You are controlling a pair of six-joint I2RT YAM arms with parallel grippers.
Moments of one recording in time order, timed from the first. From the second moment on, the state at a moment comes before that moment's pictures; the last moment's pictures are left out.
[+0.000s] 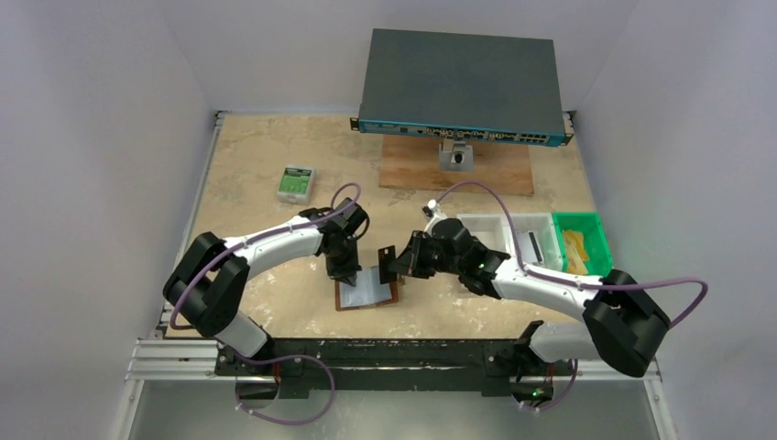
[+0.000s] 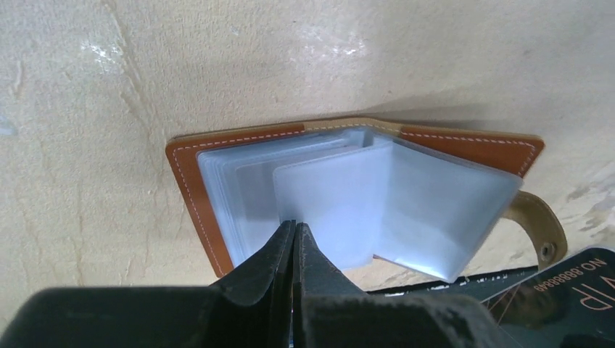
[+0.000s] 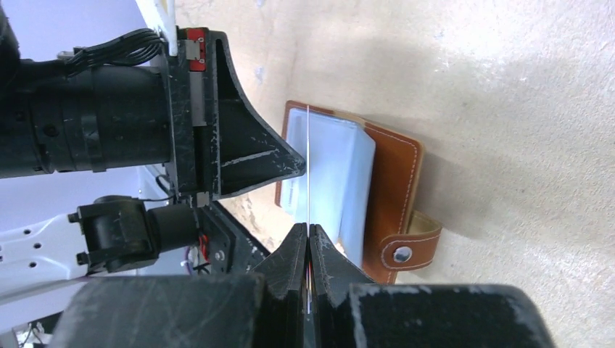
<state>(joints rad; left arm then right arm) -0.68 1.57 0.92 -0.71 0.08 -0.80 0.83 1.30 0.57 0.15 -0.17 0.95</state>
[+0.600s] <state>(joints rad) -0.68 1.47 0.97 -0.75 0.08 -0.75 0.83 0.97 0.77 -0.48 0.13 0.84</state>
